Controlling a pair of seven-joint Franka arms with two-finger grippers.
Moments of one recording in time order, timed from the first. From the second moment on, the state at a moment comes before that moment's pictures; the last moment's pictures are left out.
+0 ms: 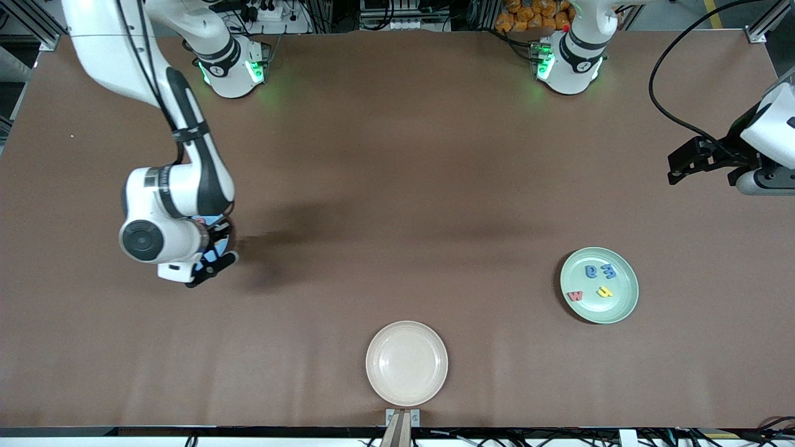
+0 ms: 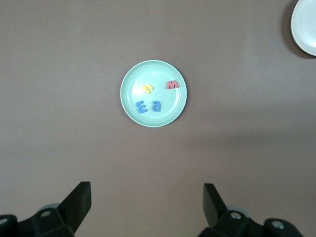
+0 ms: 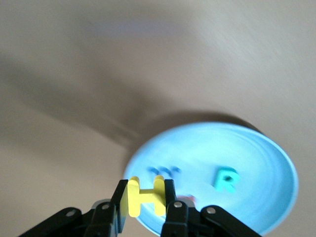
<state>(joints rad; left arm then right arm) 0.03 0.08 -0.14 -1.46 0.04 1.58 -0.06 0.33 0.52 -0.27 -1.81 0.05 1.97 -0.55</state>
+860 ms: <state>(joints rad) 0.03 0.08 -0.13 -1.46 0.04 1.58 -0.06 0.25 0.53 -0.37 -1.99 0.05 2.12 -0.77</state>
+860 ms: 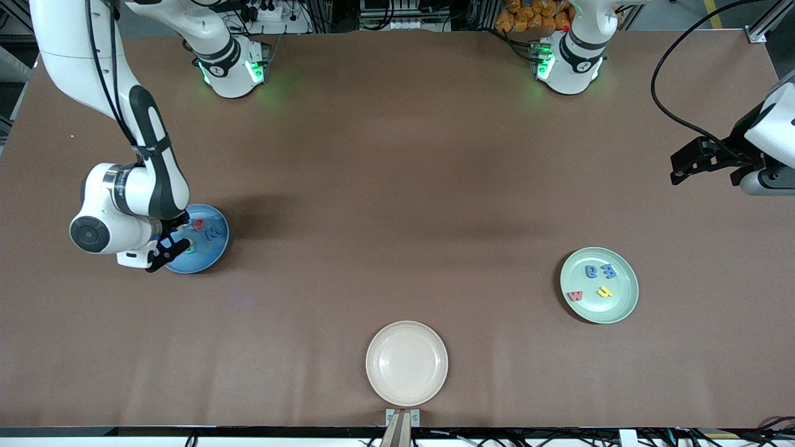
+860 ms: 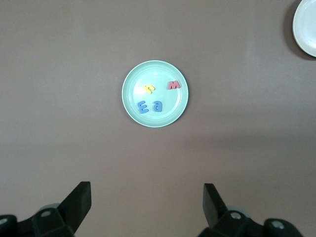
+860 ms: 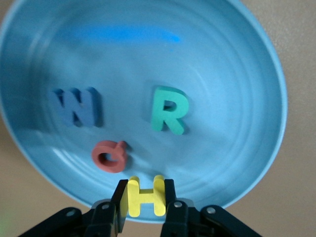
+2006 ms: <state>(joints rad) 0.03 0.08 -0.13 -1.44 0.04 1.58 -0.06 0.26 0.48 -0.35 -1.77 0.06 1.88 -0.61</state>
